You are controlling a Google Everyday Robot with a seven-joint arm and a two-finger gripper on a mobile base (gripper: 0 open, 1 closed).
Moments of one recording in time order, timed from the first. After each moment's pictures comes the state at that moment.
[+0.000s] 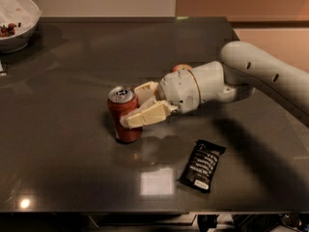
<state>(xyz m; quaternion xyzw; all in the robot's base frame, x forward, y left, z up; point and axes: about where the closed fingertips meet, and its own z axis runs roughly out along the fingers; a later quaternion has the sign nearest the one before) 0.454 0.052 0.897 -0.59 0.51 0.51 0.36</state>
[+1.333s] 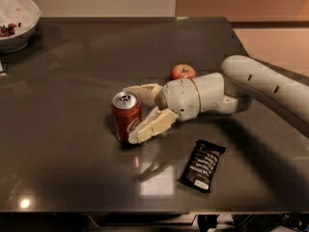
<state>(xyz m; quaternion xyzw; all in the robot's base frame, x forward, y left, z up) 0.453 0.051 0.888 -0.57 0.49 0.53 0.40</state>
